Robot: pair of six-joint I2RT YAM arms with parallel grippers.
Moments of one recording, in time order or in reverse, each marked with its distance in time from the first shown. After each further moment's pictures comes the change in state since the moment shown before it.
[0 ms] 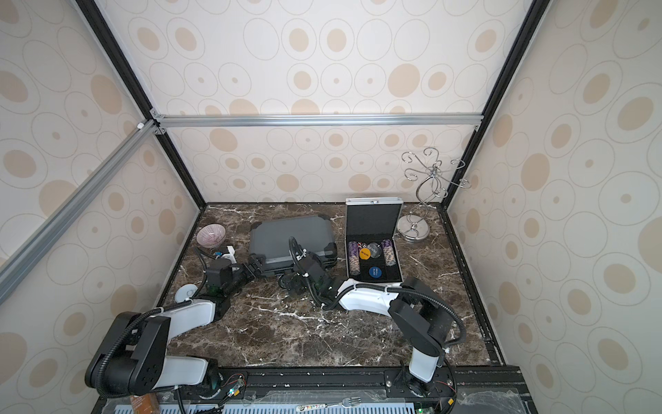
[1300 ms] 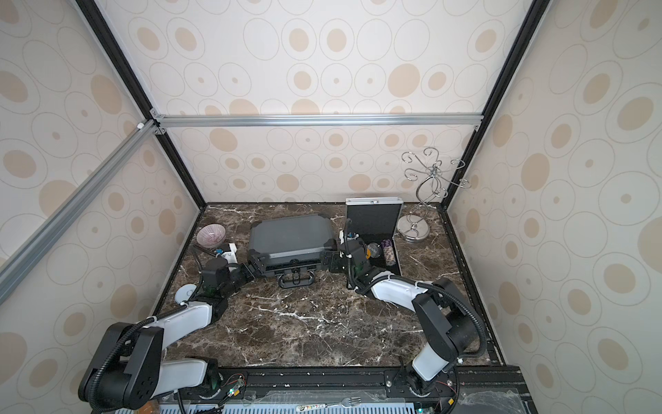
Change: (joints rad) left arm 0.001 -0.069 0.006 -0.017 0.123 0.022; right arm -0.346 -0.136 -0.204 0.149 -0.259 0.298
